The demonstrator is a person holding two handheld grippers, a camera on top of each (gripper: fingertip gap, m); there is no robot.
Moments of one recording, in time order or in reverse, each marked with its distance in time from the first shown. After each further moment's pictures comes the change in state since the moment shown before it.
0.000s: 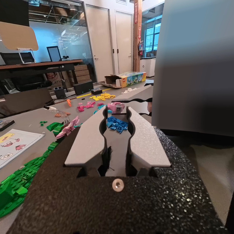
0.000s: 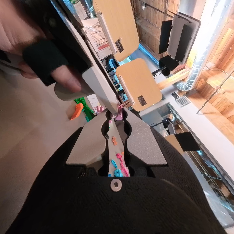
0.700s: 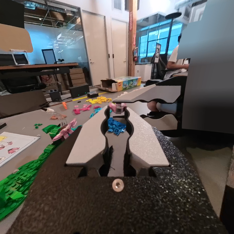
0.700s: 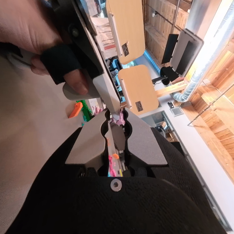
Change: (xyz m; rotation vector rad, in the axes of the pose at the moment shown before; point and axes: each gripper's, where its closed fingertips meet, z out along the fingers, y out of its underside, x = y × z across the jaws) left arm 0.001 -0.005 -0.004 0.039 0.041 -0.033; right arm -0.001 -0.016 -0.001 0.004 -0.037 -0.165
